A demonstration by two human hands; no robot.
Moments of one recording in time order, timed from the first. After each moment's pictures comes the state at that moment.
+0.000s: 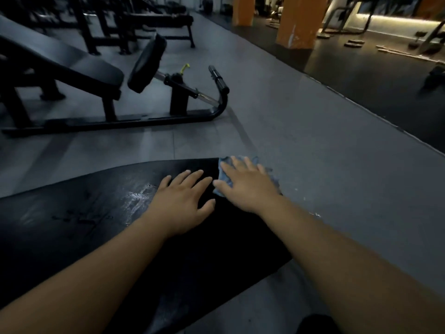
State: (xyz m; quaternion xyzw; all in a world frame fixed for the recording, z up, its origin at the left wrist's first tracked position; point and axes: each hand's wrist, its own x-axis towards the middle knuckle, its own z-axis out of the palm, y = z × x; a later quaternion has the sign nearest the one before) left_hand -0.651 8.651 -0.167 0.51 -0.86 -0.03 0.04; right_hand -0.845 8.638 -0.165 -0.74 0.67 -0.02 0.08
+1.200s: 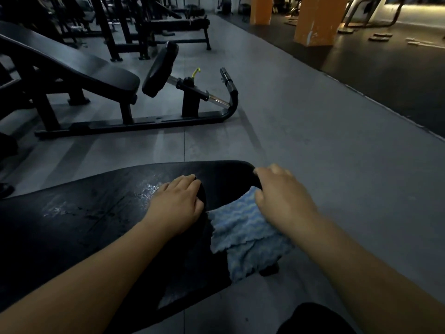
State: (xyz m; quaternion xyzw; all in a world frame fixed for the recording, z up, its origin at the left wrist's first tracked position) left_hand -0.669 8.669 -0.155 0.57 -0.82 0.00 0.04; right_hand -0.893 8.714 -0.110 -0.69 0.72 -0.09 0.05
